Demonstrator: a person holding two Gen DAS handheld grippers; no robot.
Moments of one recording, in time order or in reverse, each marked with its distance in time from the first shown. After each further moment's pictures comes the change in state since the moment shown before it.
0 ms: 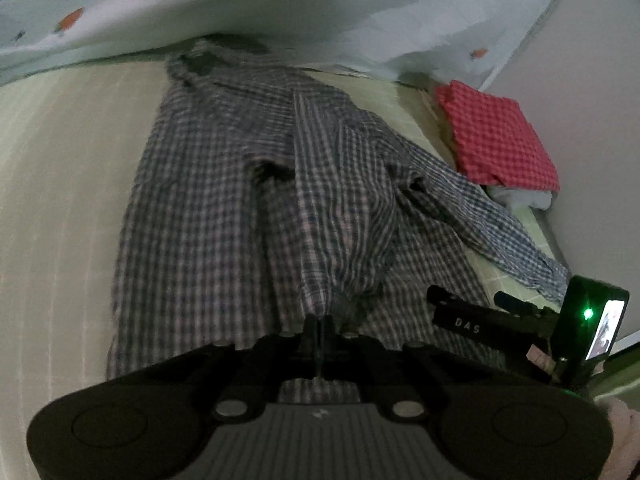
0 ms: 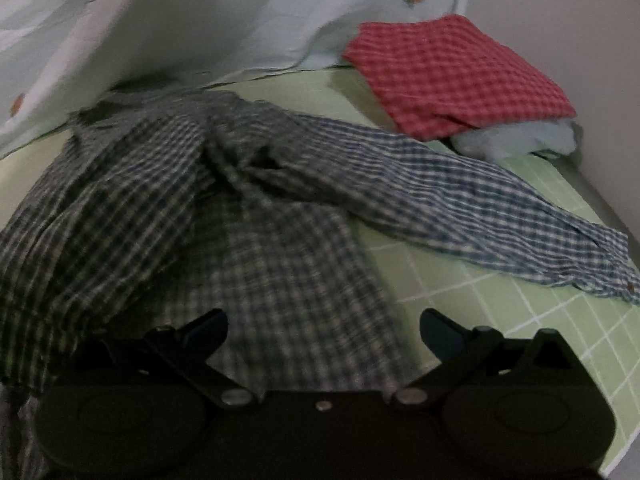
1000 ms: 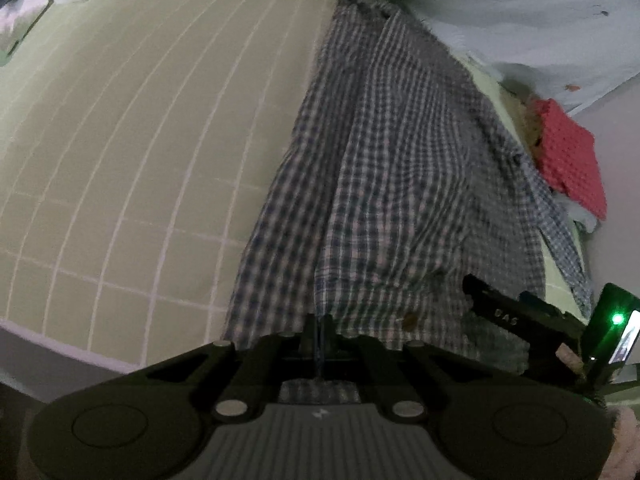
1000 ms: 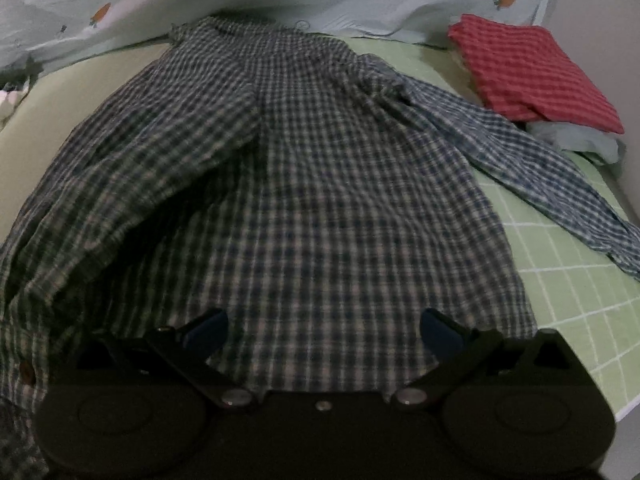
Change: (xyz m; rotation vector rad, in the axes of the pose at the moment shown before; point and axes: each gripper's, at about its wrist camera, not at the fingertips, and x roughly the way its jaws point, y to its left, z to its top) left arm -0.037 0.108 -0.102 -0.313 0.108 0.048; right arm -0.037 0.074 -0.057 -0.175 0.085 0.053
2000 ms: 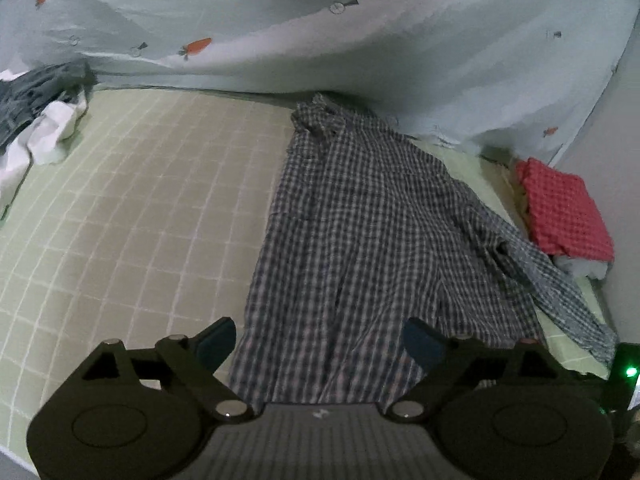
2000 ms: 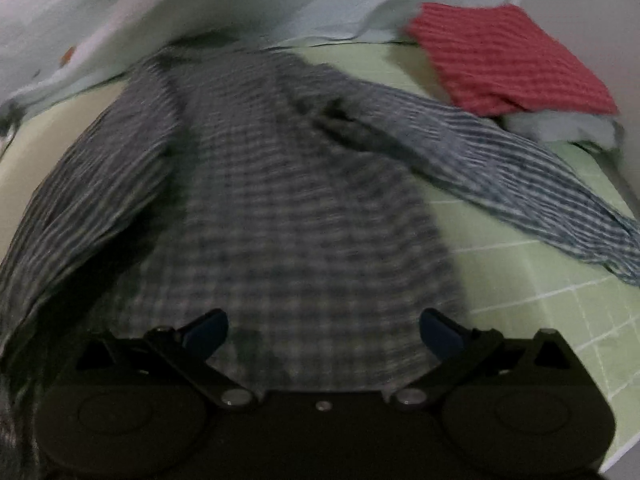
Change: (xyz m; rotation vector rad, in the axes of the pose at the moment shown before) left arm -0.015 -0.074 0.062 0.189 -0.321 0.103; right arm 0.018 -0.079 0.024 0.132 -0.018 0.034
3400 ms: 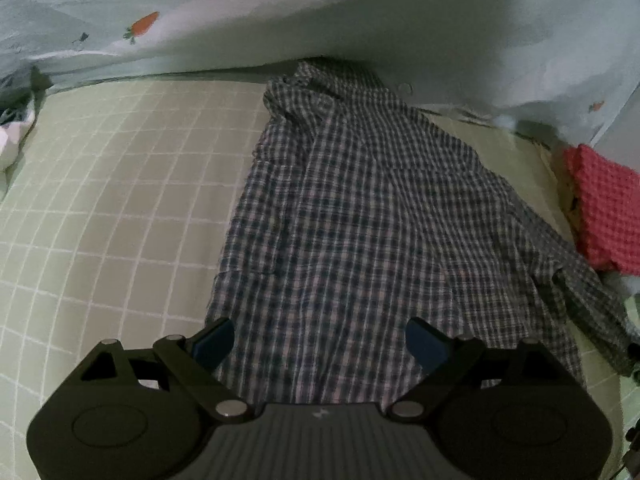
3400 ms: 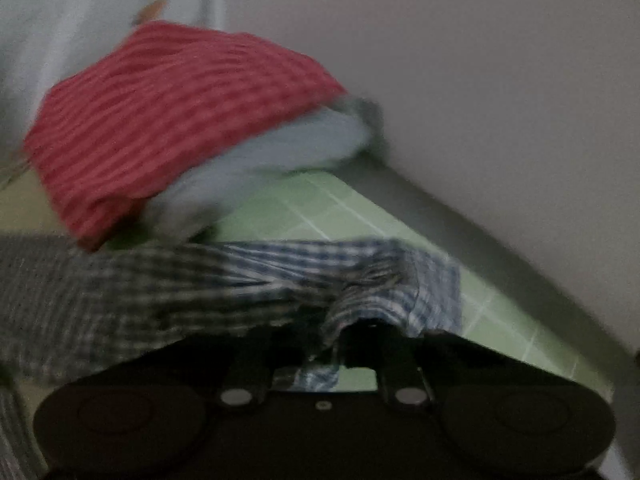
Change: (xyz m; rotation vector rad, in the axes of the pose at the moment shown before) left arm 0.111 -0.032 0.073 0.022 0.119 0.054; right arm 0.054 -0.201 0.071 0.338 -0.146 -0.465
